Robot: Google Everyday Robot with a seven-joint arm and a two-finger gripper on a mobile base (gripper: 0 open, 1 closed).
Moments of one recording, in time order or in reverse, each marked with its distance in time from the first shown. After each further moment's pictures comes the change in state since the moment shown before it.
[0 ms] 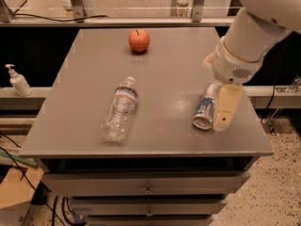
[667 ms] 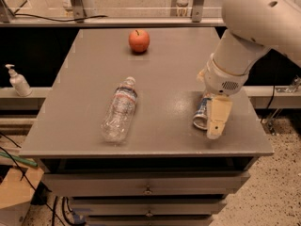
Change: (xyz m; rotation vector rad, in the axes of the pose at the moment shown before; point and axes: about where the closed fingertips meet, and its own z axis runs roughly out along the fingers) arm 0.004 0.001 0.047 -0.081 0.003 0.006
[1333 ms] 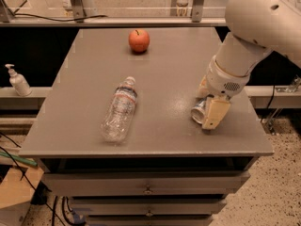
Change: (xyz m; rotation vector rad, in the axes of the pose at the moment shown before) arm 0.008 -0.003 0.009 -0.019 -0.017 0.015
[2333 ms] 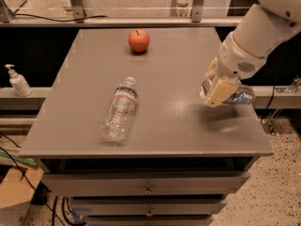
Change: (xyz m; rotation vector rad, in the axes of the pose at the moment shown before) arm -0.012 -0.010 -0.055 0.078 -0.119 0.046
